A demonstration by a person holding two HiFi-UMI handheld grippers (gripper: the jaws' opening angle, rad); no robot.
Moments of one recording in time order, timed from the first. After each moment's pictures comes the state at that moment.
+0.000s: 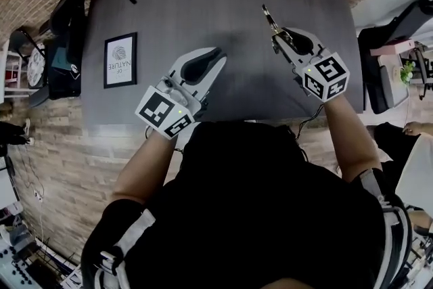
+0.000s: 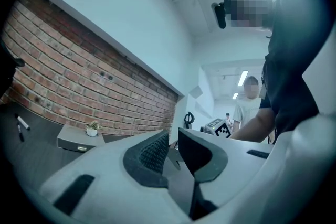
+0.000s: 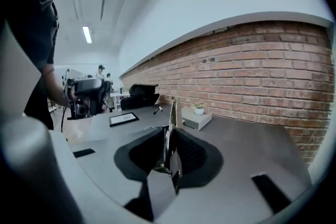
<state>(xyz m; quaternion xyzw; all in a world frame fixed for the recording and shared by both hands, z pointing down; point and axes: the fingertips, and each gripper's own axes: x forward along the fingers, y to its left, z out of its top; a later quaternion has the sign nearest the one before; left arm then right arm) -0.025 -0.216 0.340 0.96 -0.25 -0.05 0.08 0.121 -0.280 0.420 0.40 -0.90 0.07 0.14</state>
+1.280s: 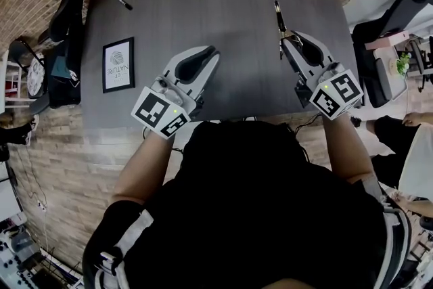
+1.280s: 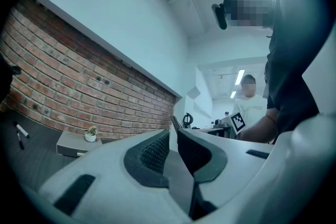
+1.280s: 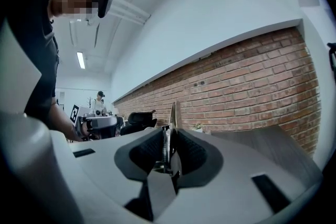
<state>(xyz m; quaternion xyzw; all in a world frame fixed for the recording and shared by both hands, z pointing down) -0.023 -0.209 0.327 0.97 -0.25 -0.05 0.06 0.138 -0.229 0.346 0.44 -0.89 0.07 -0.01</state>
